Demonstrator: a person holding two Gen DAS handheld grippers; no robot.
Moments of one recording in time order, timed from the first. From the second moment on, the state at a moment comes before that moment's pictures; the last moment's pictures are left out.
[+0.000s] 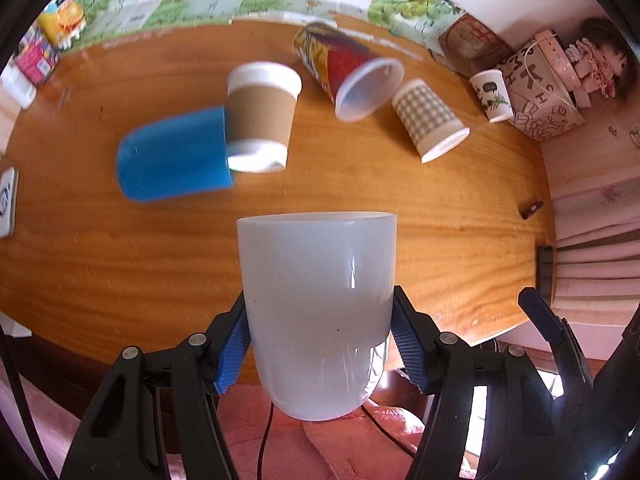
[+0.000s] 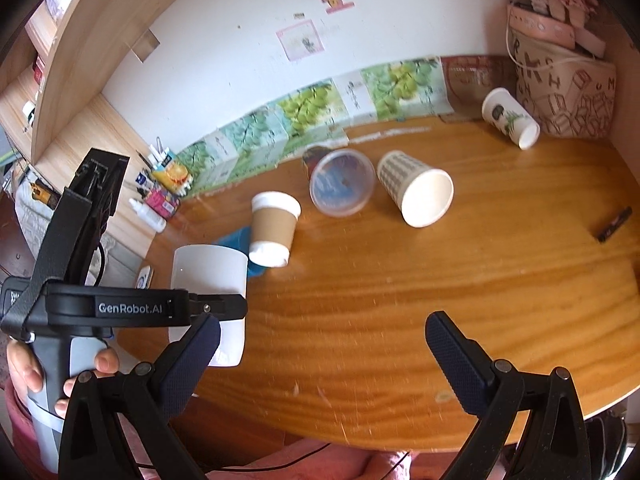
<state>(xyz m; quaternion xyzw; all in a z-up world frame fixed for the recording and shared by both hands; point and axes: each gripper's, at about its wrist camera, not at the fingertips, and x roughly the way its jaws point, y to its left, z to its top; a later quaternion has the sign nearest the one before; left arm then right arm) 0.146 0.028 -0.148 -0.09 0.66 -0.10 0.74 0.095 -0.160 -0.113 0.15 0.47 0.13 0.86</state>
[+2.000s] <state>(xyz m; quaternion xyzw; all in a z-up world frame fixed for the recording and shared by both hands) 0.135 0.067 -0.175 -0.04 0.60 -0.16 0.78 0.113 -0.100 -0.203 0.16 0.54 0.13 0.82</state>
